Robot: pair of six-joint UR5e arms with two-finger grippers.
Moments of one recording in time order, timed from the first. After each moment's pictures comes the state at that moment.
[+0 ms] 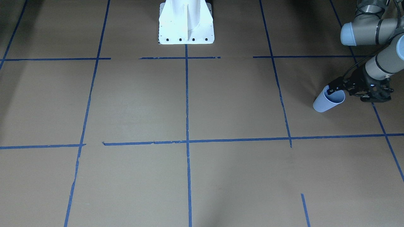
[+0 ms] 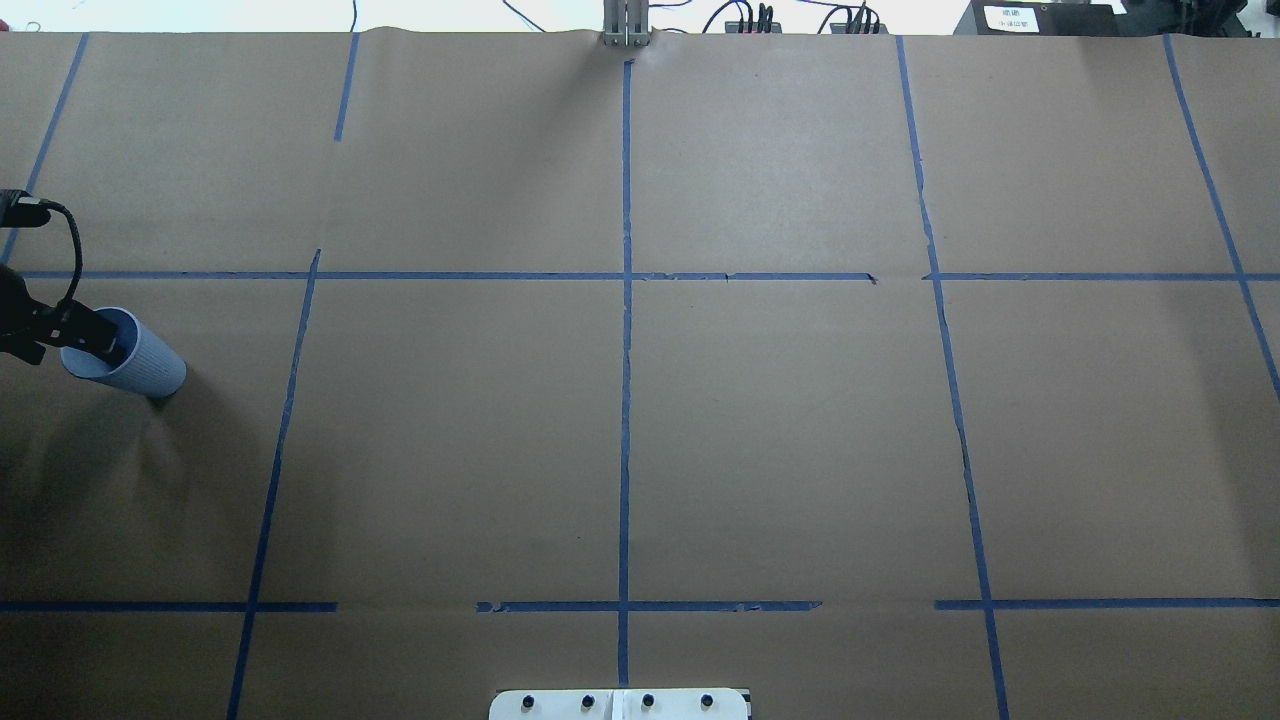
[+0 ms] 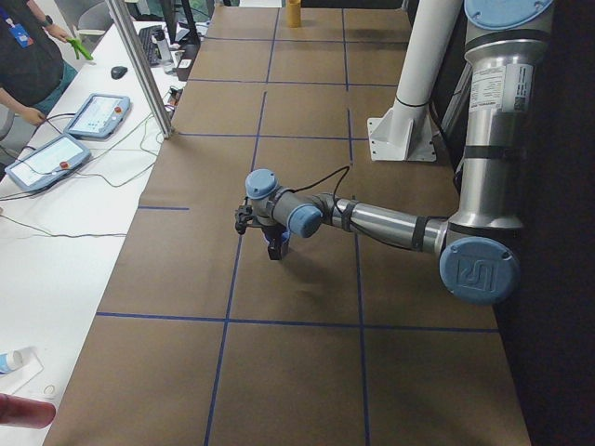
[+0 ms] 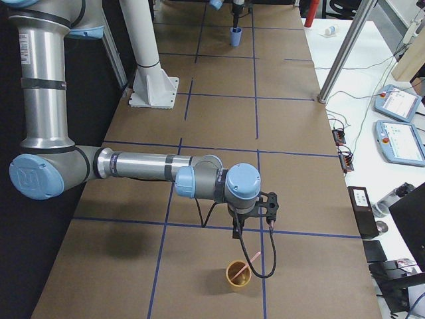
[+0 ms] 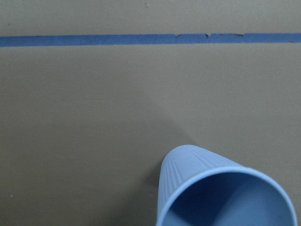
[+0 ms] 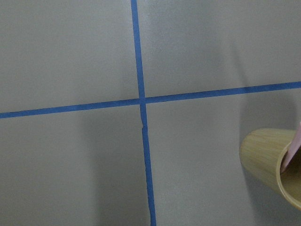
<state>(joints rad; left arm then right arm) -1.06 -1.58 -1.69 -1.86 -2.33 -0.62 1.67 -1.59 1.60 -1.59 2.43 0.03</state>
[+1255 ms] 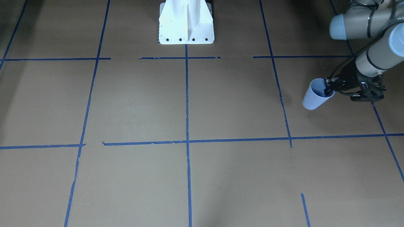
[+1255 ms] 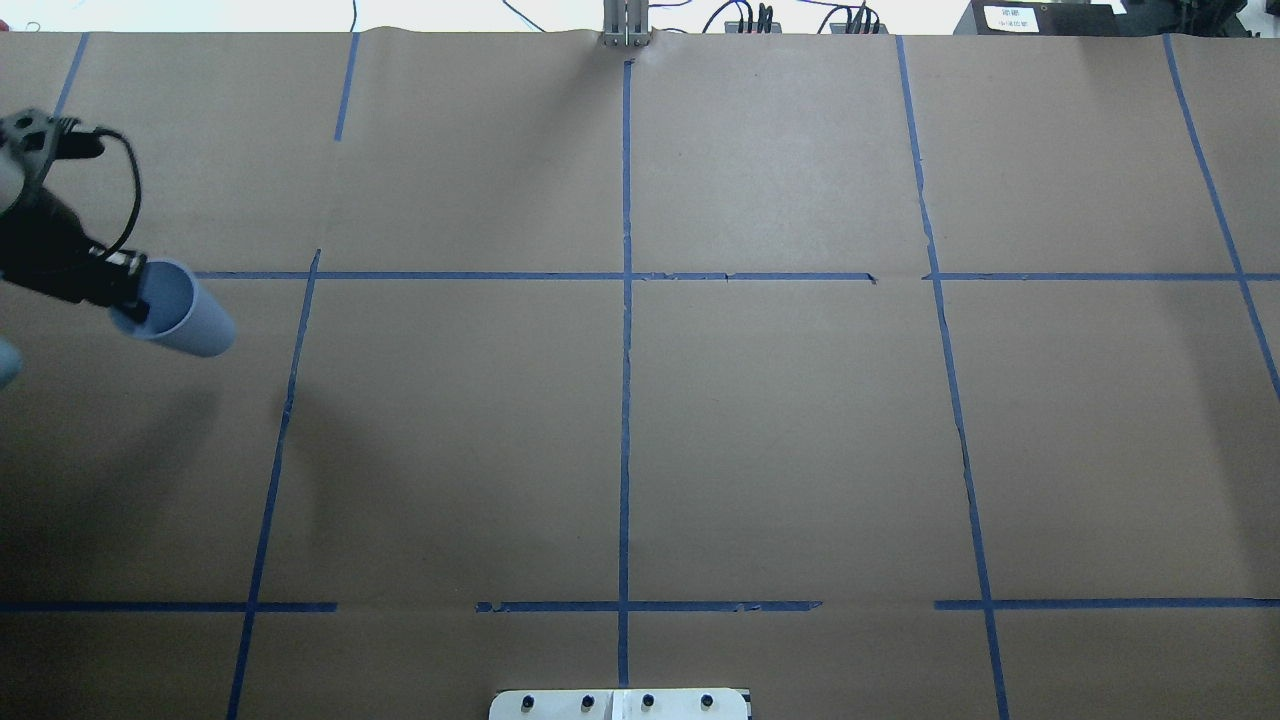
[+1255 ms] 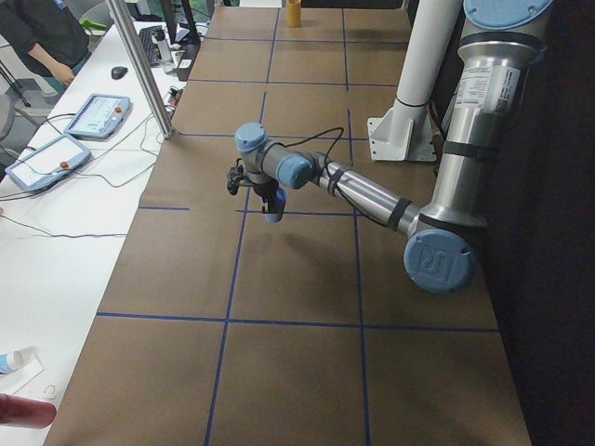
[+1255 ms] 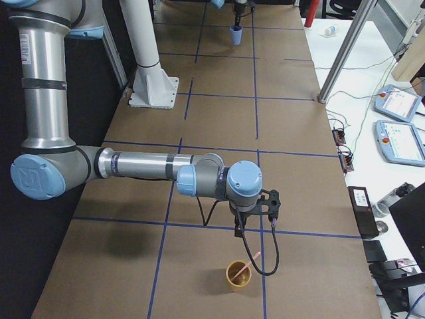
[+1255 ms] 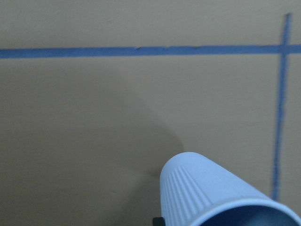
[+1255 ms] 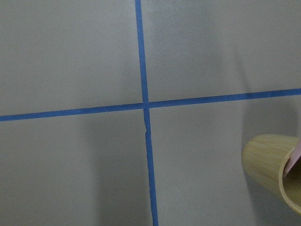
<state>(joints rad) -1.06 -1.81 -1.86 -1.47 -2.34 -0.67 1.67 -1.59 1.61 -1.59 2.42 0.03</state>
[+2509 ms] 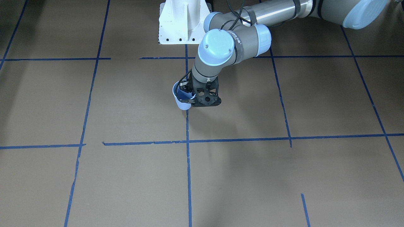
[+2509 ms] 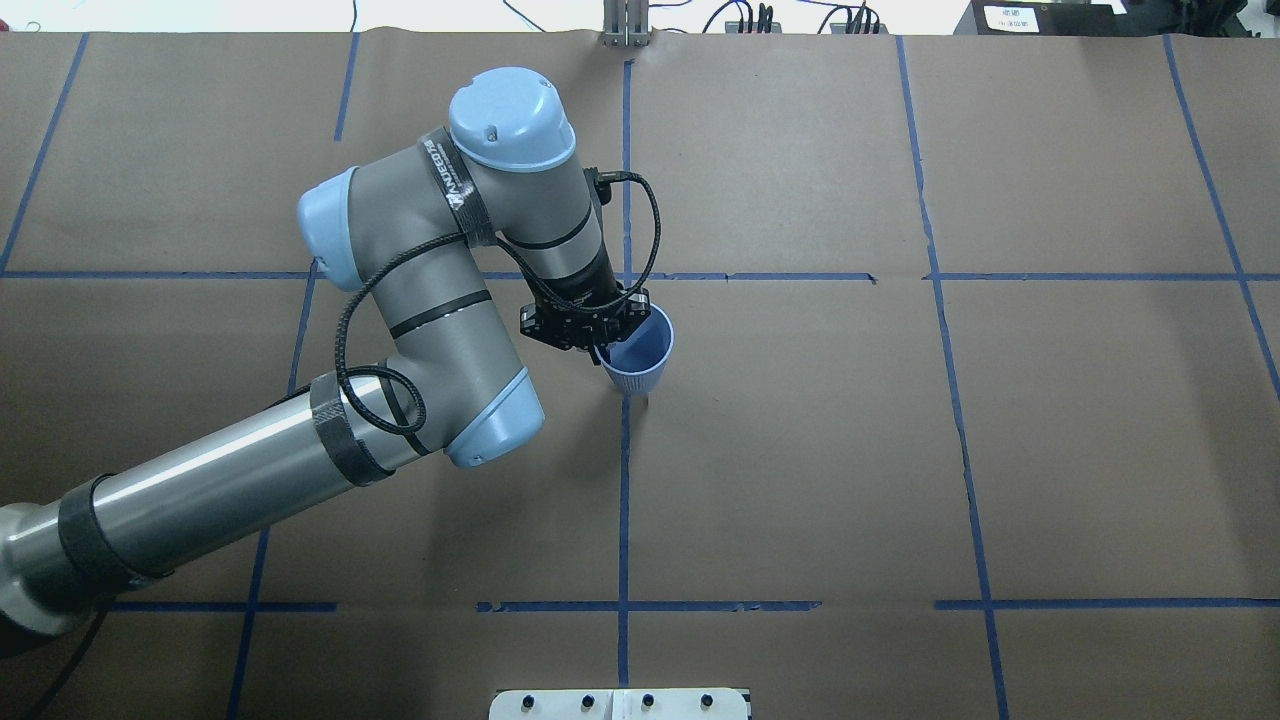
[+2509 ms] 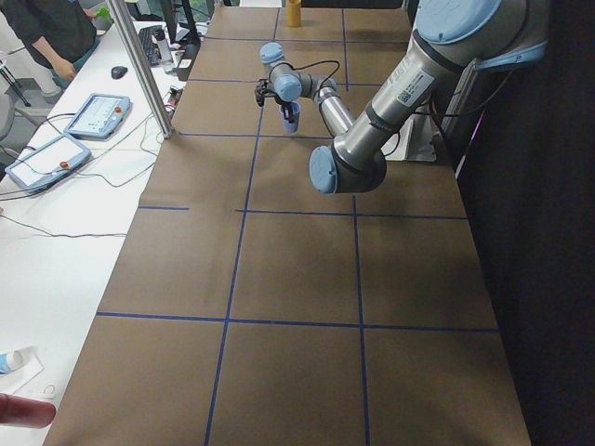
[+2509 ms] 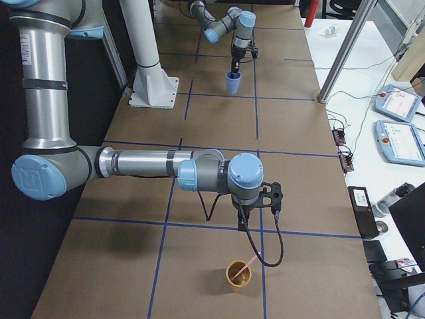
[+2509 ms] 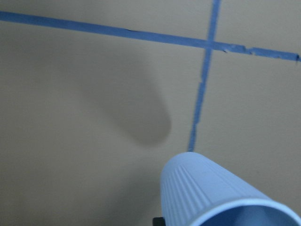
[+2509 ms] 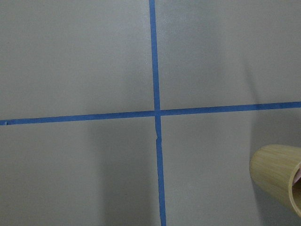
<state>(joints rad) -0.62 -2.45 -1.43 -1.62 -2.21 -1.25 1.66 -1.58 1.64 -1.59 2.43 0.04</state>
